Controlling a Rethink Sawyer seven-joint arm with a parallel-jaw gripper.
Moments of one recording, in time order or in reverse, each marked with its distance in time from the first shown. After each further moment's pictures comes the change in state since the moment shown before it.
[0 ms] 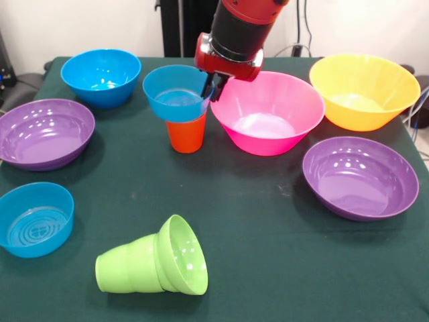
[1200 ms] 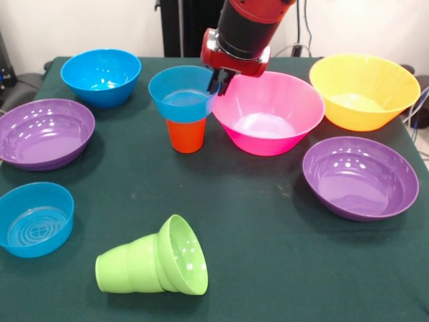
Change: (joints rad) arm 0.004 -0.004 0.016 -0.023 0.000 0.094 0.000
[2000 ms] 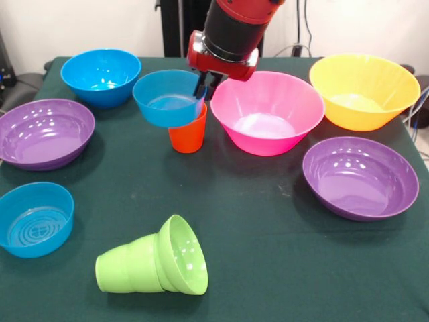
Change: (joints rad) arm -0.023 0.000 0.006 -0.045 -0.042 0.005 -0.002
